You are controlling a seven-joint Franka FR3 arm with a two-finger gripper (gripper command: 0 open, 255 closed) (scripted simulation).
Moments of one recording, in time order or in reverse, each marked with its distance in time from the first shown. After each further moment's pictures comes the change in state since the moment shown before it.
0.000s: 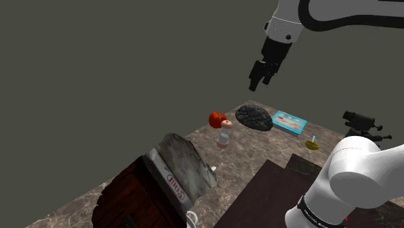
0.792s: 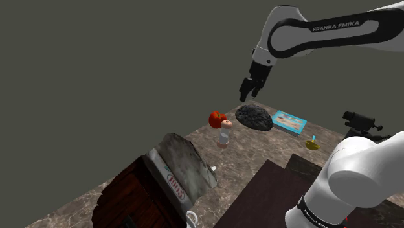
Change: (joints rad) arm -0.033 0.214 -0.184 -0.078 -0.008 0.273 -0.152
